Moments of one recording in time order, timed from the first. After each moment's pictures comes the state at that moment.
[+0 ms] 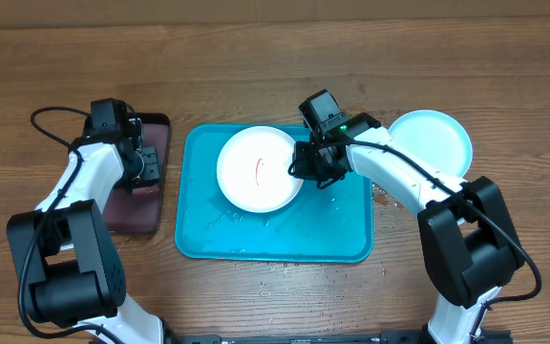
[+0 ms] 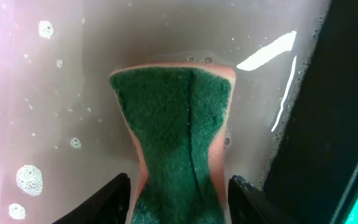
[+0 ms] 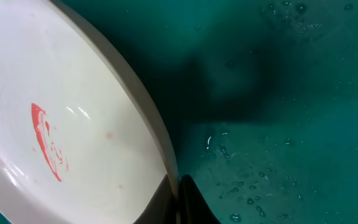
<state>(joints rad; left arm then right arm) 0.18 1.82 1.12 -0.60 -0.06 -0.02 0.51 1.94 1.36 -0.71 -0.22 0.57</state>
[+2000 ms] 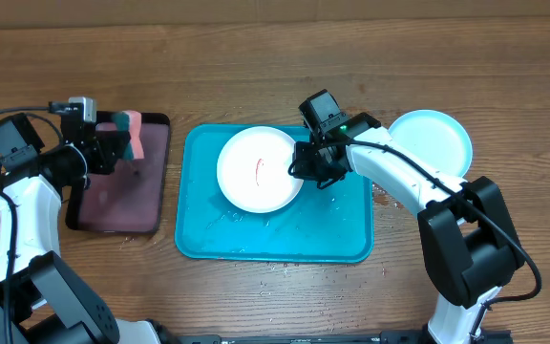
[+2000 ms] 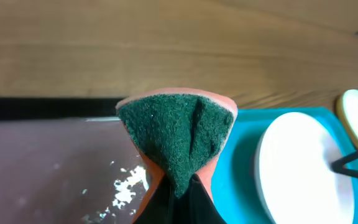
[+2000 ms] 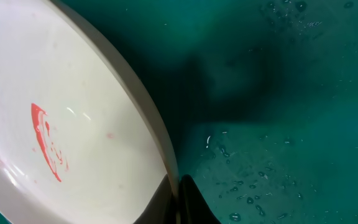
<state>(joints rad) 0.51 1.61 1.08 -0.46 0.84 0.32 0.51 1.95 1.36 -0.72 -0.22 0.57</state>
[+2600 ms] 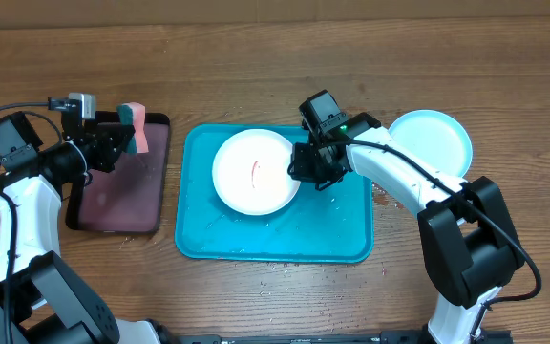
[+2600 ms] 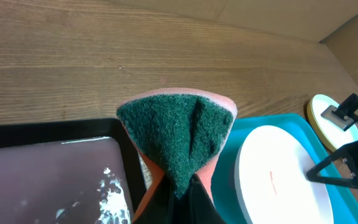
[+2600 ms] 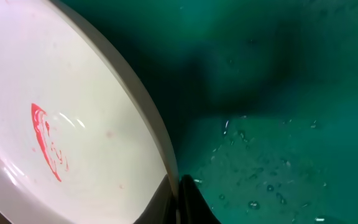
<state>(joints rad) 0.51 1.61 1.08 -0.42 0.95 0.33 0.51 1.94 1.36 -0.73 -0.30 0.60</state>
